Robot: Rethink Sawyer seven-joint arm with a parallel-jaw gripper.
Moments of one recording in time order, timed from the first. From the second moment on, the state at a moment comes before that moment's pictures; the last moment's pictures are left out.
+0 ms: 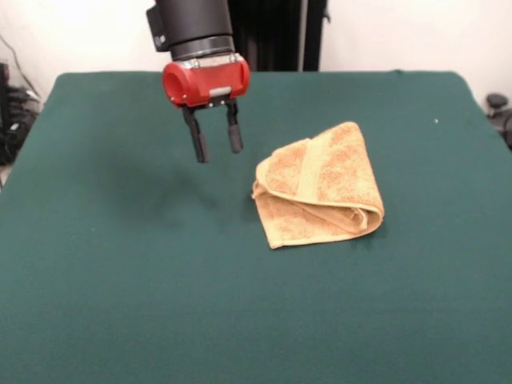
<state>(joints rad) -0.87 -0.60 0.65 1.89 -1.02 0.10 1.41</state>
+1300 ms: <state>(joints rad) -0.90 -0.47 0.64 1.87 -1.02 0.06 1.41</state>
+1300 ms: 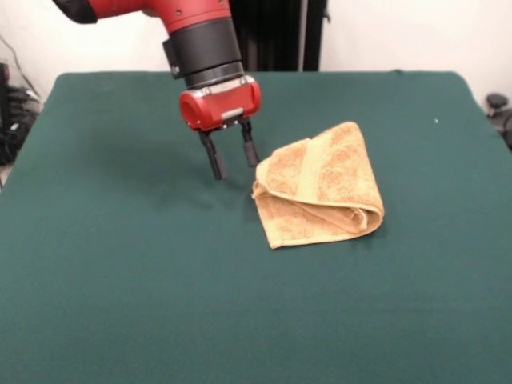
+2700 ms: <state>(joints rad) -1.04 -0.47 0.83 1.87 -1.01 0.06 1.41</state>
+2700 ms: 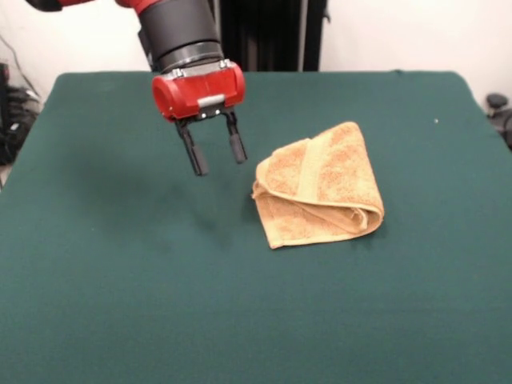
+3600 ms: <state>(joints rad) -0.94 -0.49 0.80 1.87 -1.01 0.06 1.41</state>
